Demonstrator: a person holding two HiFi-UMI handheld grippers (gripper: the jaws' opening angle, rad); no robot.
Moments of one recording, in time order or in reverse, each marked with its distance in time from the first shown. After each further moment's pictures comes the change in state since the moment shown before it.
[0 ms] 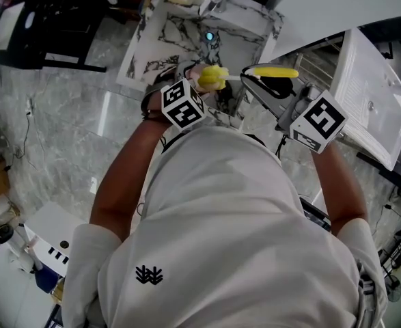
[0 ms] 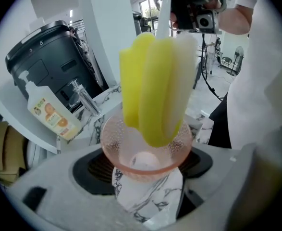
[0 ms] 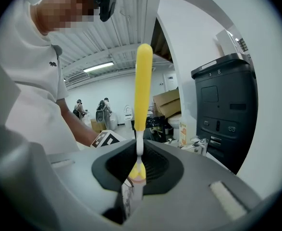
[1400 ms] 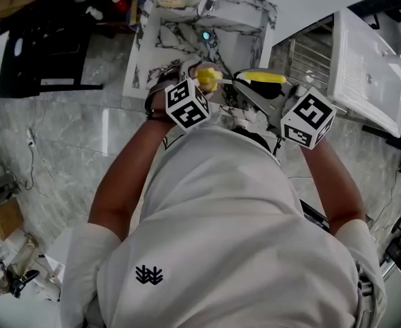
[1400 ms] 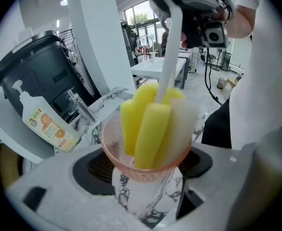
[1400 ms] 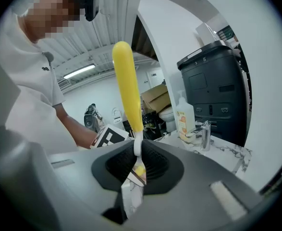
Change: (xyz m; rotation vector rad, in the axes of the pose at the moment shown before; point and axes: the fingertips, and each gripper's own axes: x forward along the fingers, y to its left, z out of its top) left arm -0.013 0.009 -0.011 0.148 -0.075 -0.077; right arm 0.048 0.027 -0.018 0.196 -0.007 -0.139
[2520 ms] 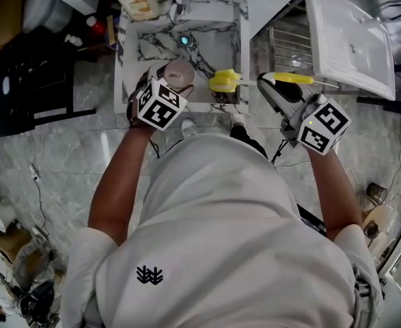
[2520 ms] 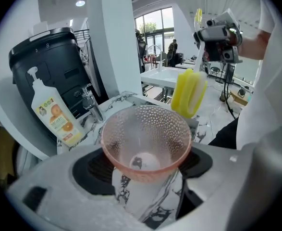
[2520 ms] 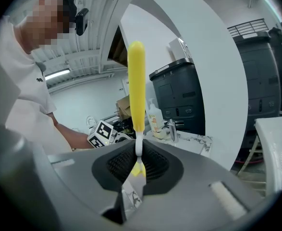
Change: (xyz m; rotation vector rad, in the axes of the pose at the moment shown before) left arm -0.018 0.026 -0.008 -0.102 -0.096 -0.006; right arm -0.090 -0.014 -0.017 0.132 -0.100 -0.321
